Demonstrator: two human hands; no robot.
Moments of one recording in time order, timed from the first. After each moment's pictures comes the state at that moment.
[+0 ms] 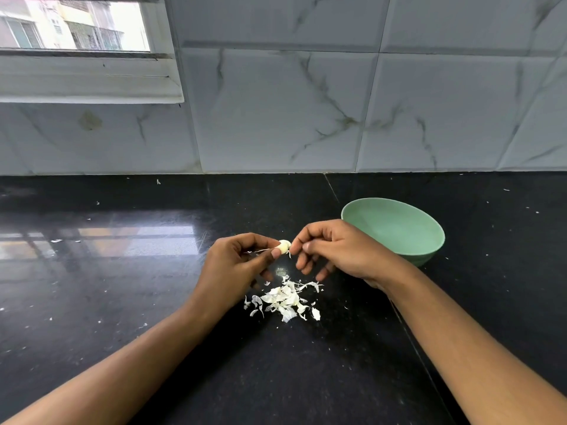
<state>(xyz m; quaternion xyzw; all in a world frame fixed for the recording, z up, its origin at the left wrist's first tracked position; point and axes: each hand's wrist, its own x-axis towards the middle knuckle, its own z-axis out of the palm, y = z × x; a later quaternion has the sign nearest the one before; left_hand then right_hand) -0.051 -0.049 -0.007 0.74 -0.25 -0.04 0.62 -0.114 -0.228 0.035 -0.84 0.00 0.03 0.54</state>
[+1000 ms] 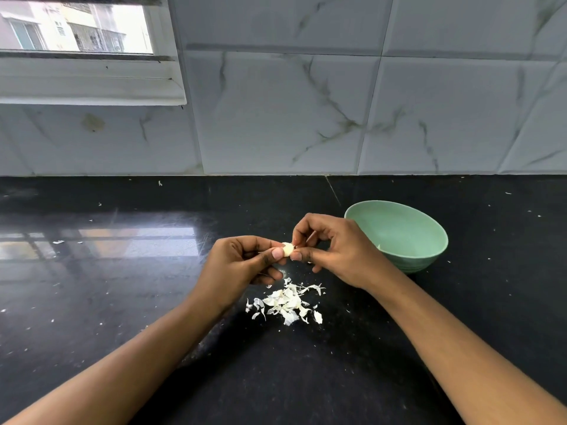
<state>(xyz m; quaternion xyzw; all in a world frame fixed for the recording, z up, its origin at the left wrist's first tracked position) -0.057 -0.047 0.007 0.67 -0.24 -0.14 0.69 -0.110 -0.225 0.028 -0.88 -0.13 -0.17 0.43</state>
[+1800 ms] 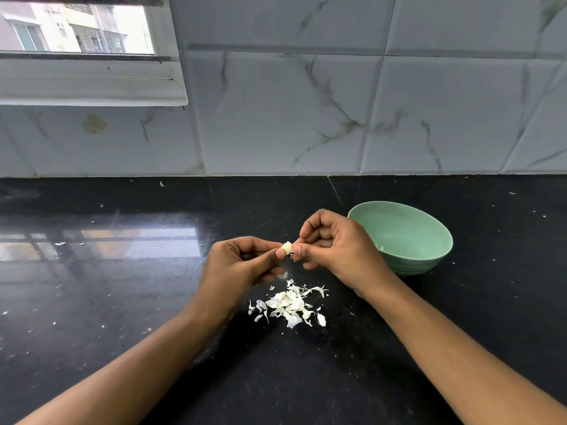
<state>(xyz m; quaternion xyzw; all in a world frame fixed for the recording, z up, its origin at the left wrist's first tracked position) -0.062 -0.047 0.008 0.68 -0.19 -0.11 0.70 -0.111 -0.213 0.023 -0.80 -0.01 -0.16 0.58</state>
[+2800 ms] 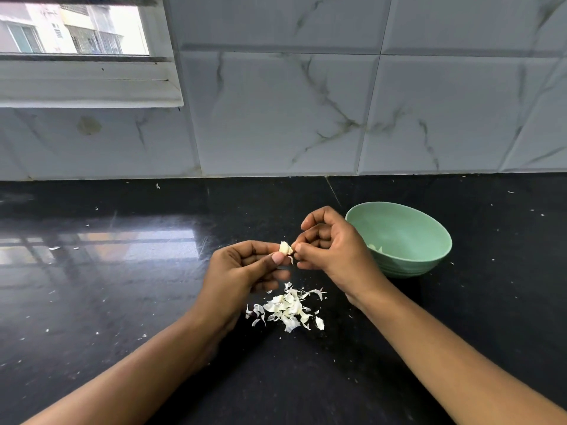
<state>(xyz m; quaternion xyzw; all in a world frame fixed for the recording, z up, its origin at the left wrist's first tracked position) -0.067 -0.052 0.008 0.62 -0.16 -0.17 0.75 -0.104 -0.209 0.013 -0.75 0.00 -0.20 0.63</state>
